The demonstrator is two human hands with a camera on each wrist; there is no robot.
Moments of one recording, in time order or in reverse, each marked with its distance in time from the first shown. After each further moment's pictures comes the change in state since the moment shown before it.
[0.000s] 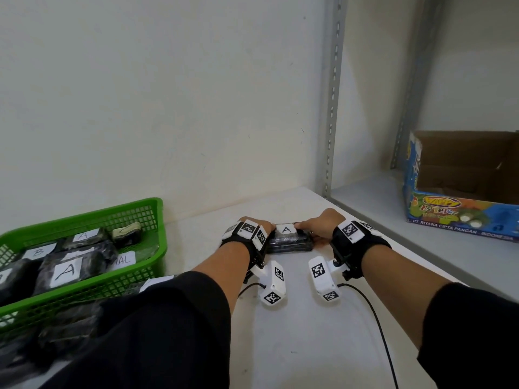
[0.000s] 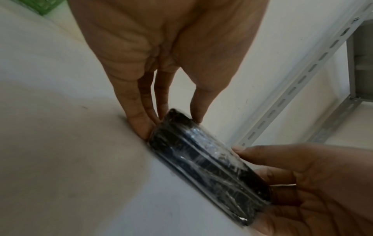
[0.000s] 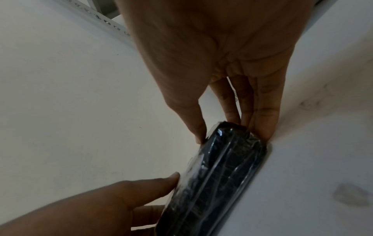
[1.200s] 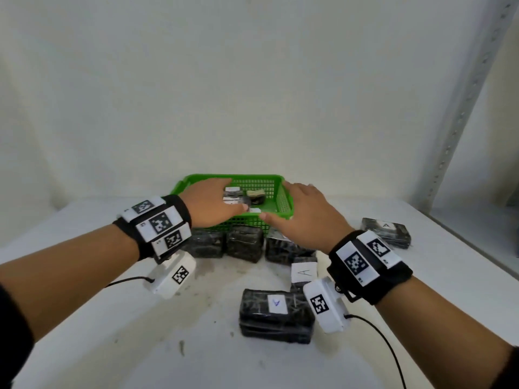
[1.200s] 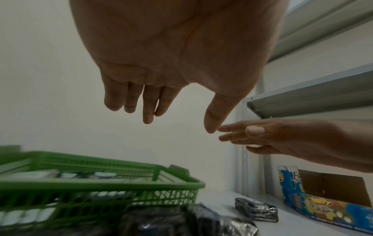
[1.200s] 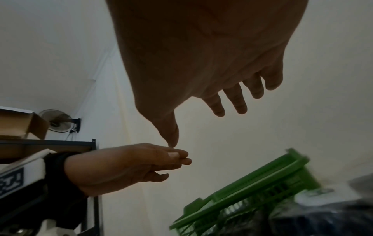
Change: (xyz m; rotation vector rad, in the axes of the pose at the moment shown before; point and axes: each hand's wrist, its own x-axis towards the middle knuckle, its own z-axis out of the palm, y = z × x) left_hand -0.302 -0.217 -0.181 0.222 0.438 0.068; right_hand -0.283 -0.144 0.120 -0.542 -0.131 -0.913
